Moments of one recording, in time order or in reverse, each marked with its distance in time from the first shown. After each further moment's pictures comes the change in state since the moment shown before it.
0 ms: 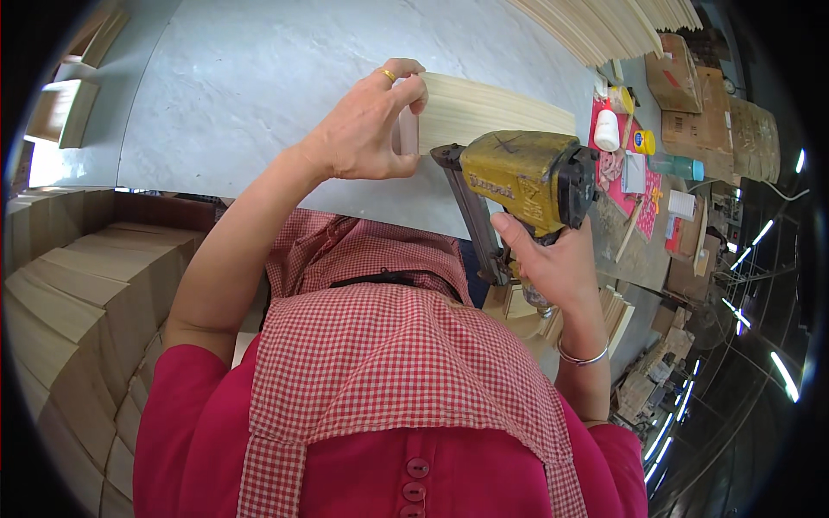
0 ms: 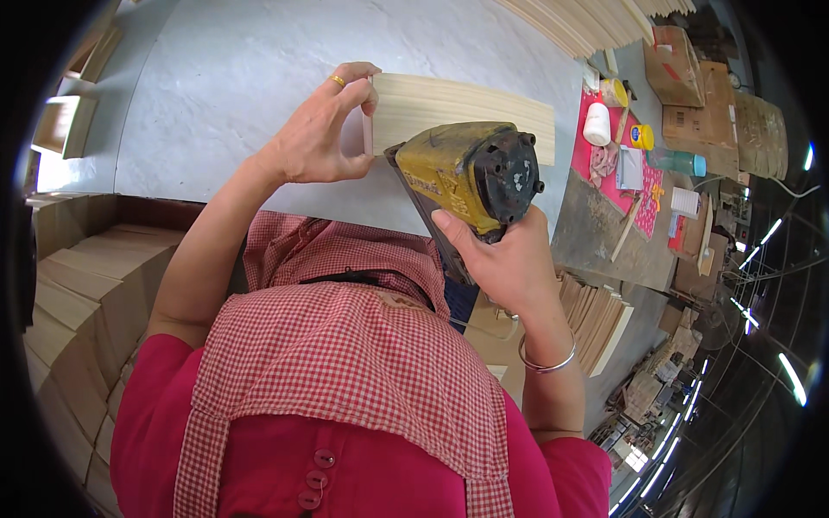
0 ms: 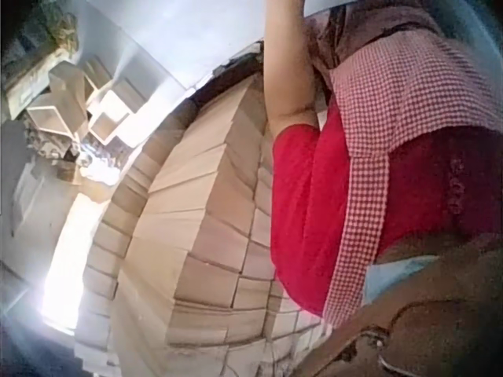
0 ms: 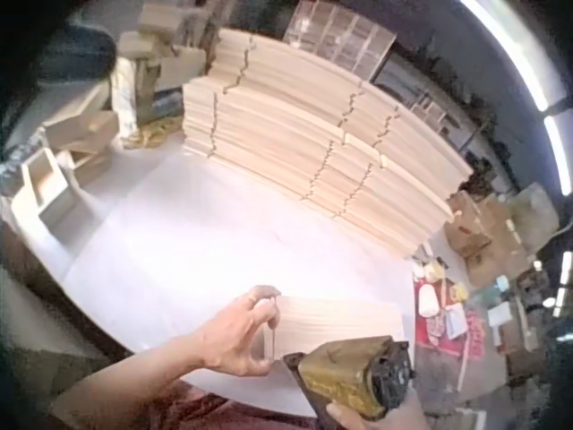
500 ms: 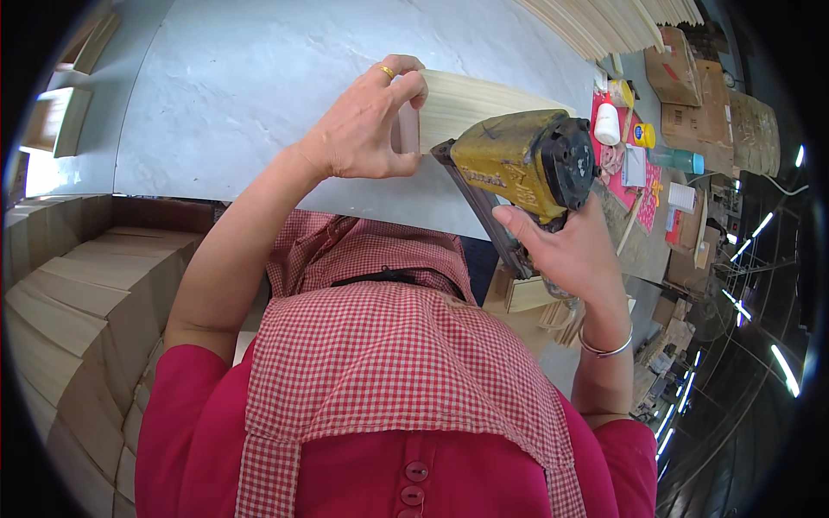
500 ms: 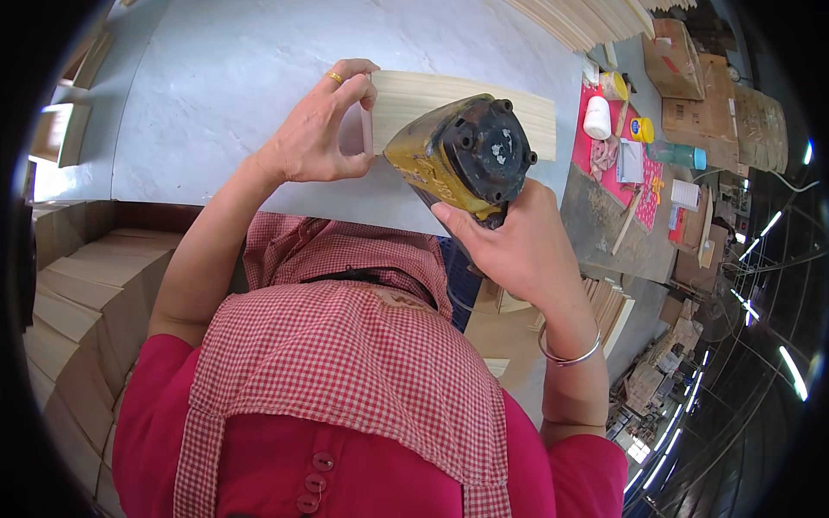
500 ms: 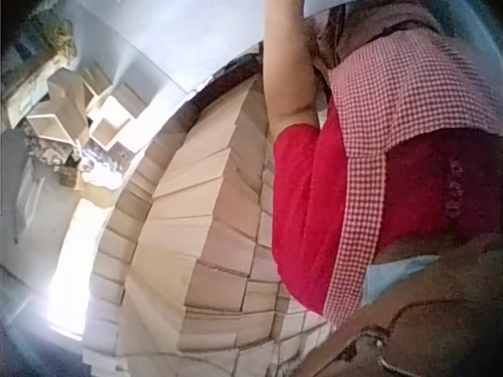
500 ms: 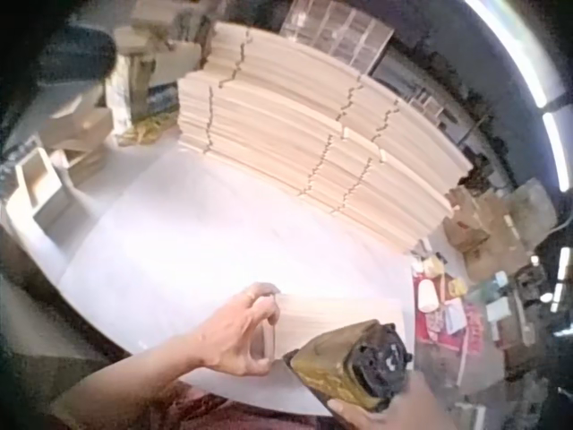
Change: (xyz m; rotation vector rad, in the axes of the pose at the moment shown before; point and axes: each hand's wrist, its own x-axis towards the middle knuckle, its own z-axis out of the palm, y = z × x) left_hand 0.001 -0.004 0.000 -0.021 0.009 0.033; right_hand 0.014 -0.030 -0.012 -0.210 -0.094 0.029
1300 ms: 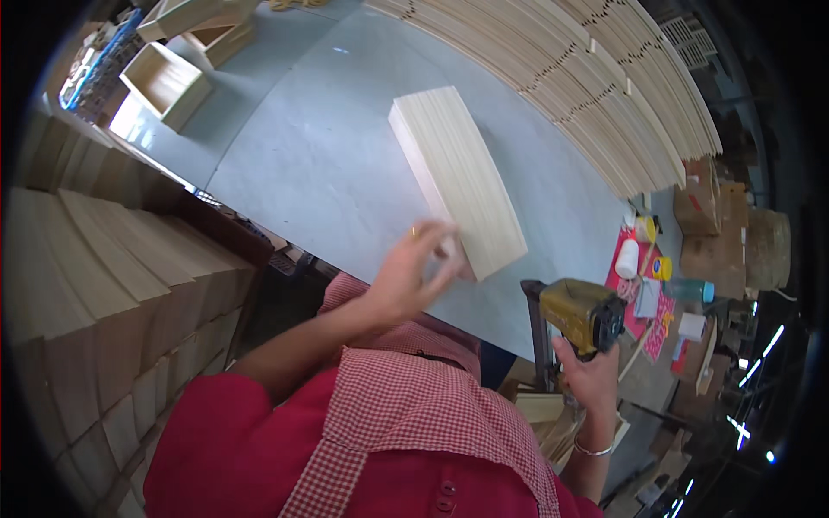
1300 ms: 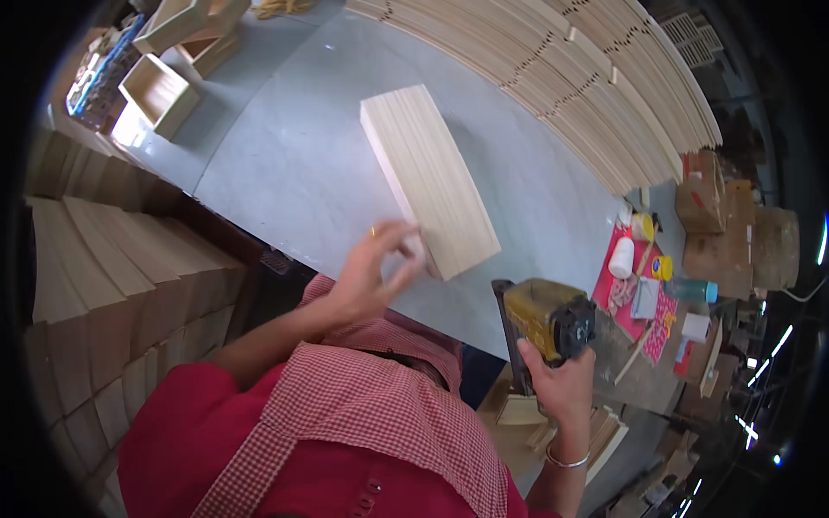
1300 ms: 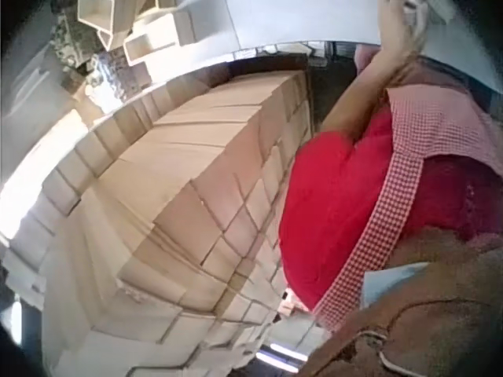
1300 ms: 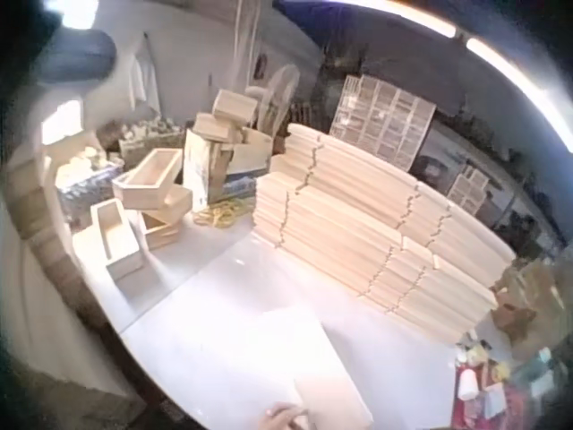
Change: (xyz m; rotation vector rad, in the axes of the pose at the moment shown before) left_hand -0.064 0.040 0.029 -0.213 0.485 -0.313; right_hand -0.023 0.057 -0.020 0.060 0.148 0.065
